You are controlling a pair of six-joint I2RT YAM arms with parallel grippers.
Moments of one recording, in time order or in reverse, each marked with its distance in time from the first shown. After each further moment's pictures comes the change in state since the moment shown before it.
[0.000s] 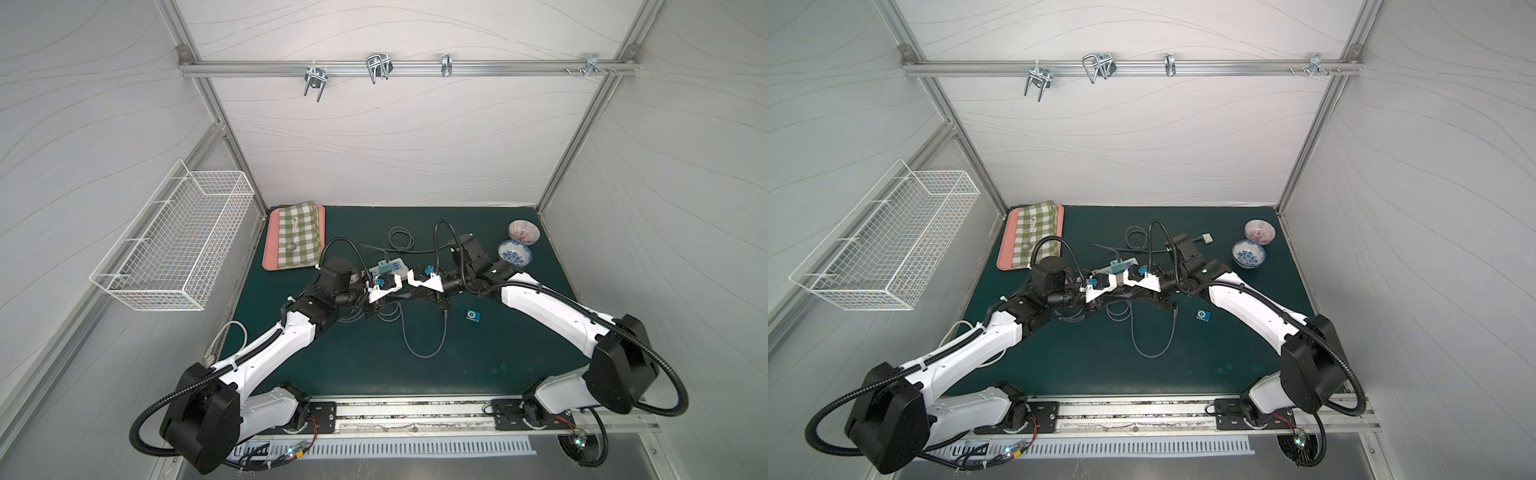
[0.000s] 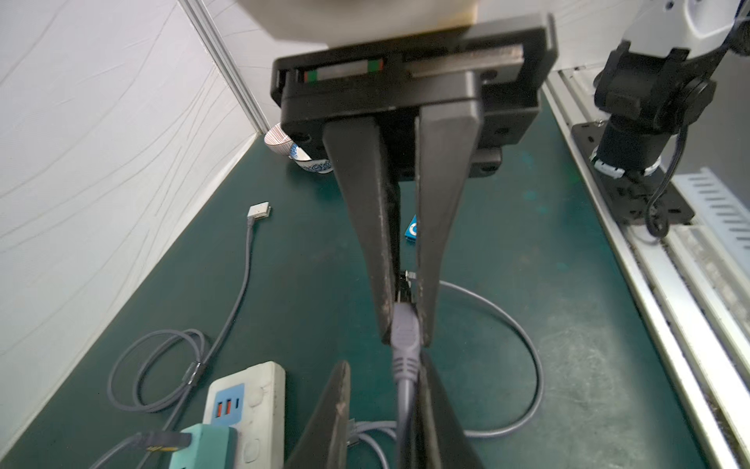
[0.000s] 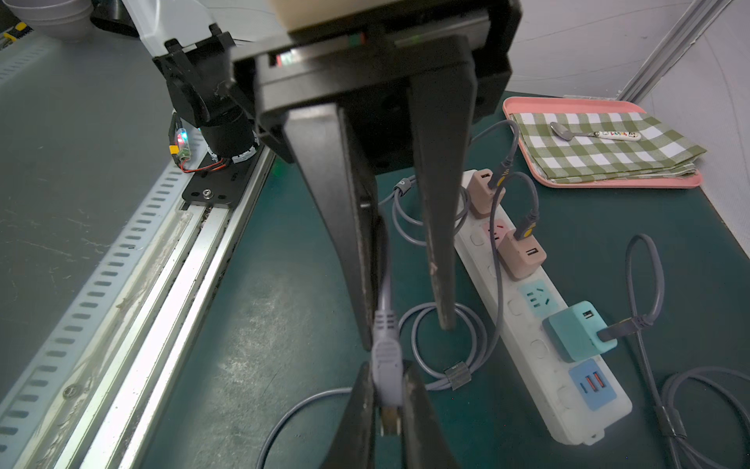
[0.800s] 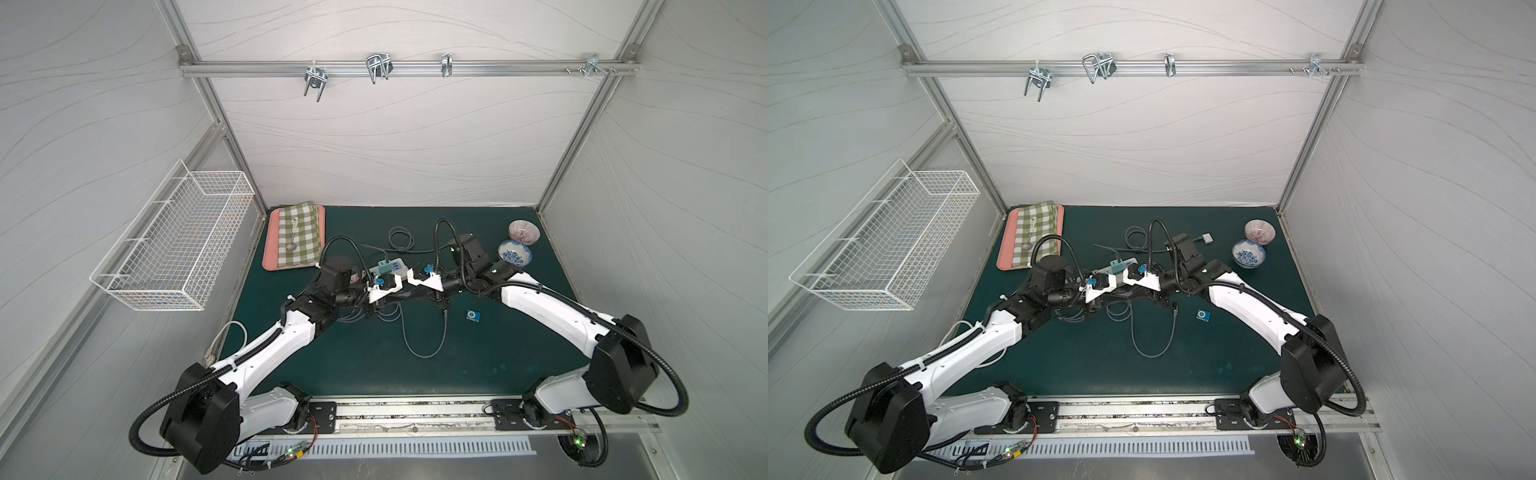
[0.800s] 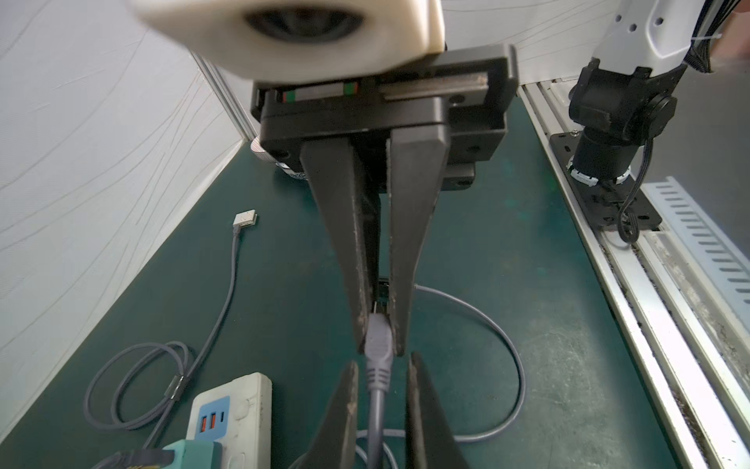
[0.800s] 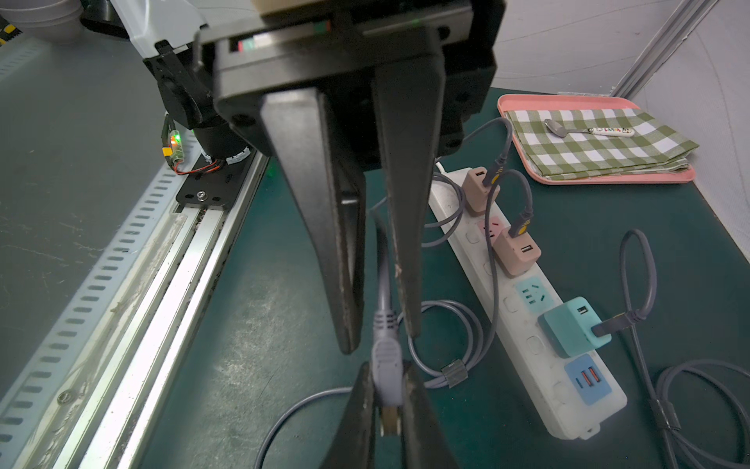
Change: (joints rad) left arm -0.005 0.005 0.017 -0.030 0.038 -0.001; right arm 0.000 0.000 0.002 0.008 0.007 0.018
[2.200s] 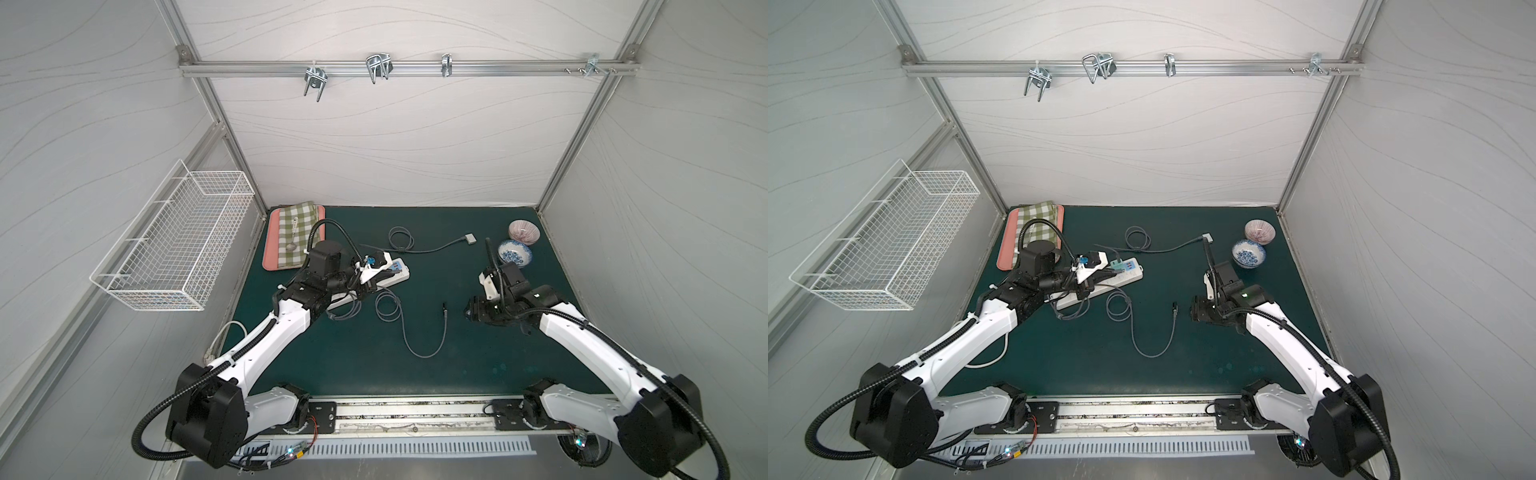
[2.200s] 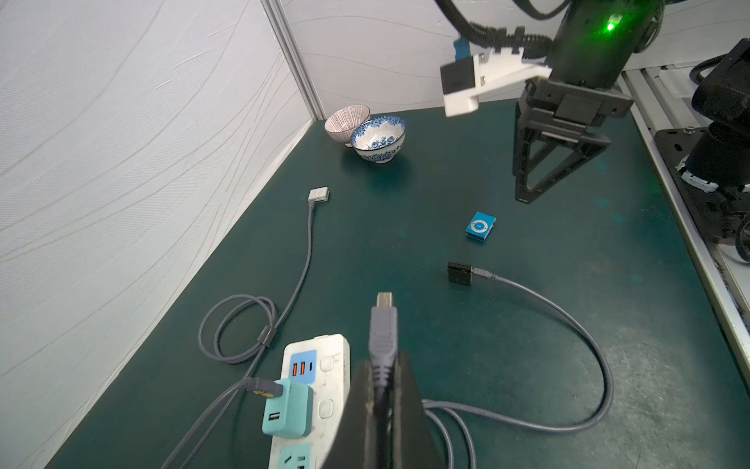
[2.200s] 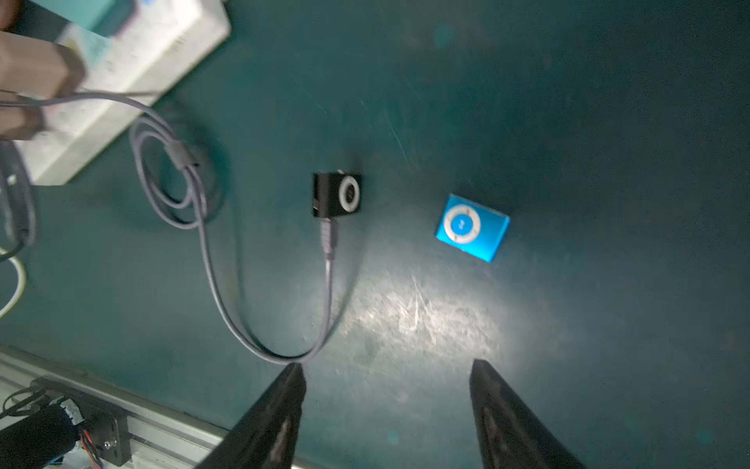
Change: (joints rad) left arm 0.119 0.029 0.114 -0.061 -0.072 0.005; right arm -0.201 -0.312 -0.309 -0.396 0.624 1.282
